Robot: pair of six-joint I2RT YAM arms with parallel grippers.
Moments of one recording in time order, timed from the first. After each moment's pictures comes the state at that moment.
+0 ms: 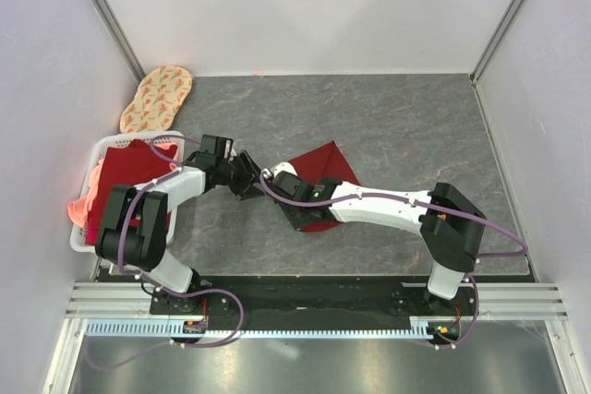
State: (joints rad) left arm -0.21 1.56 0.78 -0.18 0.51 -0.88; right arm 1.10 1.76 1.27 -0.57 0.26 0.42
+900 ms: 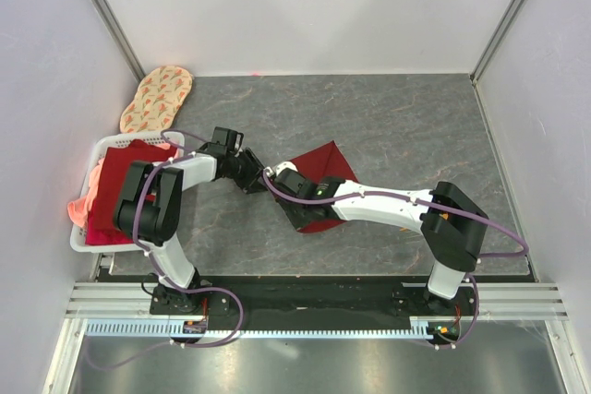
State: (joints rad) left arm -0.24 1.76 0.92 -0.20 0.42 -0.95; right arm 1.07 1.75 1.24 -0.54 0.19 0.42
